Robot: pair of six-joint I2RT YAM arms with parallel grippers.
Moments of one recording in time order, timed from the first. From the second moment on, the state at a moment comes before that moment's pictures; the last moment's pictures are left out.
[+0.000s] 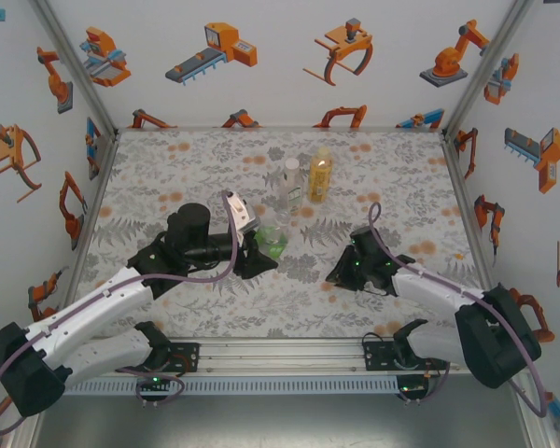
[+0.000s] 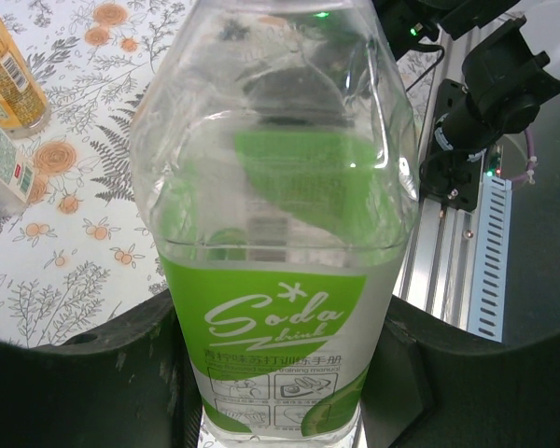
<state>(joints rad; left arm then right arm) -0.82 0.98 0.76 -0.11 0.51 0.01 0.51 1.19 0.44 -0.24 -0.16 0.94</state>
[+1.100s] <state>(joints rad) -0.82 0.93 0.74 -0.10 0.32 -0.02 0.61 1.32 0.77 -0.71 0.12 0.78</state>
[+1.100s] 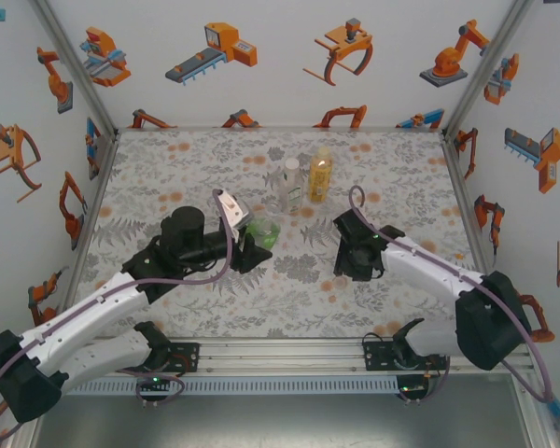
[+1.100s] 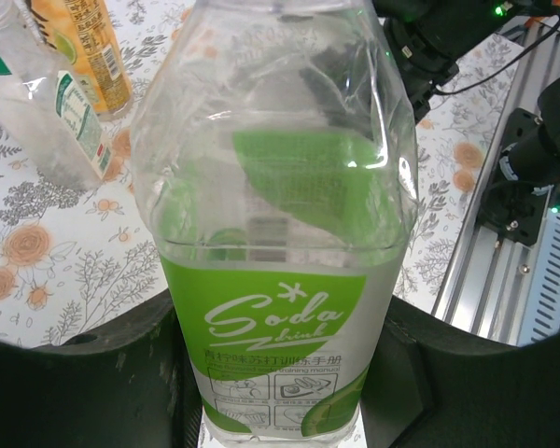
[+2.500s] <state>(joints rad) -0.81 0.86 0.68 -0.08 0.30 -0.07 0.67 1.52 0.81 -0.65 0.13 0.75</state>
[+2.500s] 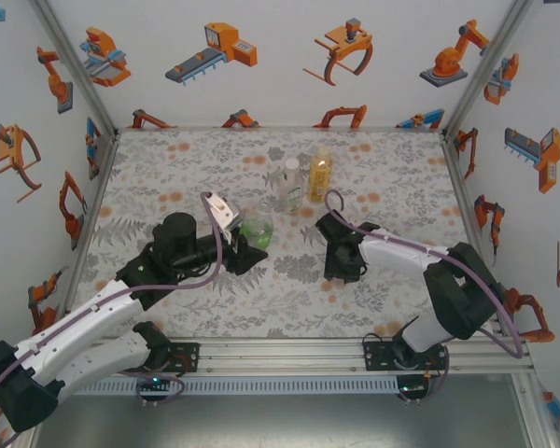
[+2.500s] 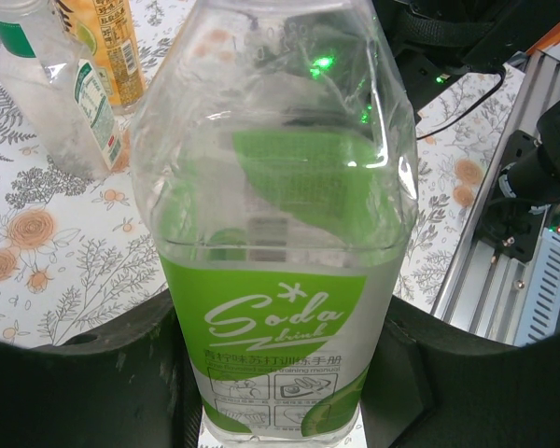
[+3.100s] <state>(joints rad) -0.81 0.86 0.68 -0.08 0.30 -0.08 0.68 1.51 0.82 -0.68 0.15 0.76</state>
